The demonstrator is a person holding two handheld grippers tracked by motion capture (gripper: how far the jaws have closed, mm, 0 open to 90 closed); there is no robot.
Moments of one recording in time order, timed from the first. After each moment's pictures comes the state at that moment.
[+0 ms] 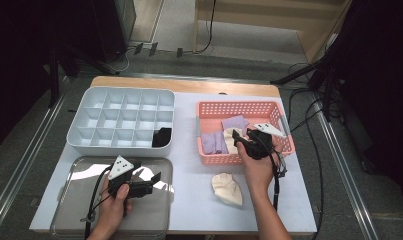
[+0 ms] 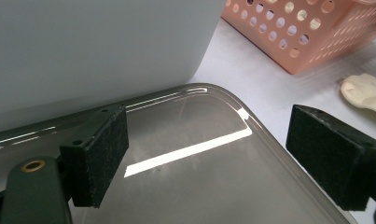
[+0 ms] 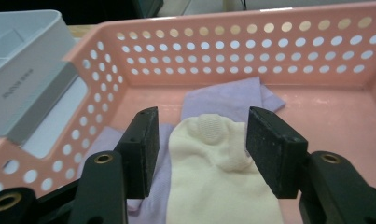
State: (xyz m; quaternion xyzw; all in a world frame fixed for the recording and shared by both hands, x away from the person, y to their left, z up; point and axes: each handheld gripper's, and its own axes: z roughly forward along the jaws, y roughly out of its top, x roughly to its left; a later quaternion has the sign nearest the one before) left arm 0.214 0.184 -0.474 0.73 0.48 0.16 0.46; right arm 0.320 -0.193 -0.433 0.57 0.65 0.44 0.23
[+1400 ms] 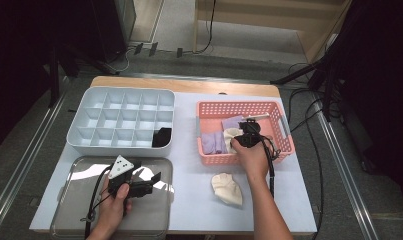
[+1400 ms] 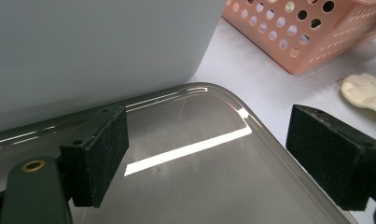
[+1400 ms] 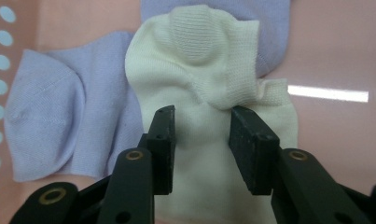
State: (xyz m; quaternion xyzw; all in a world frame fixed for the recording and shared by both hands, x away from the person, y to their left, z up) left arm 0.215 0.184 -0.474 0.73 0.48 0.16 0.46; right arm 0.373 -0.181 -0.454 0.67 0.70 0.23 0.06
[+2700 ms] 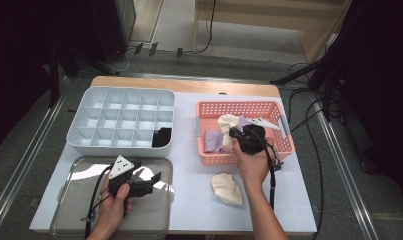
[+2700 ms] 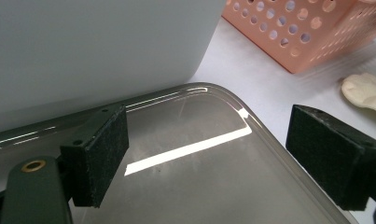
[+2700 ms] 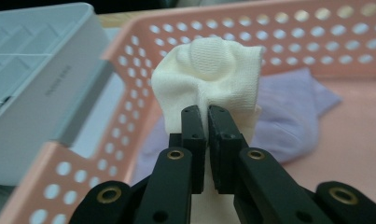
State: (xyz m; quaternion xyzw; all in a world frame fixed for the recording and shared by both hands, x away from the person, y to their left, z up) left arm 0.215 0.183 -0.474 0.73 0.49 0.16 0.46; right arm 0.326 -0.174 -0.422 0.57 0.67 0.45 0.17
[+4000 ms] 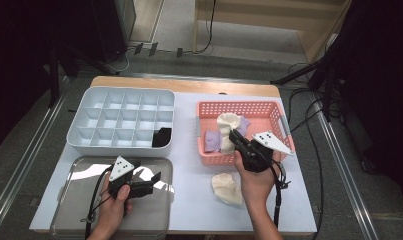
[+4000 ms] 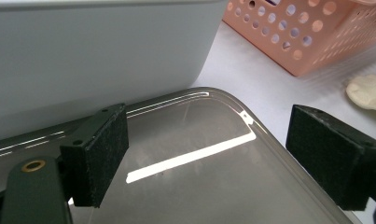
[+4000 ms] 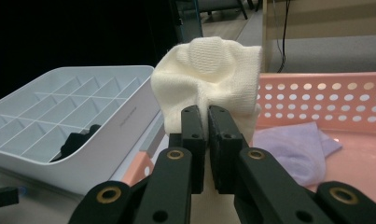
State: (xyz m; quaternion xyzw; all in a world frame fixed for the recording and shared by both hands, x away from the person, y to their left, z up) left arm 0.212 0.182 -0.473 0.72 0.48 0.18 0.46; right arm 0.259 -0.175 -0.392 0.50 0.63 0.55 0.23
